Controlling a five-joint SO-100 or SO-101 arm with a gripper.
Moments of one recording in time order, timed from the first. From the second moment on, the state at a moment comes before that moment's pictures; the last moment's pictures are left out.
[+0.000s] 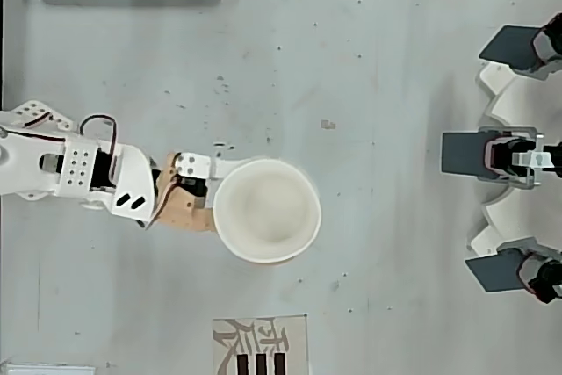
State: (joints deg) arm 8.3 121.9 166.8 -59.8 -89.1
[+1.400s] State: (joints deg) arm 42.1 101.0 155.9 -64.8 -84.1
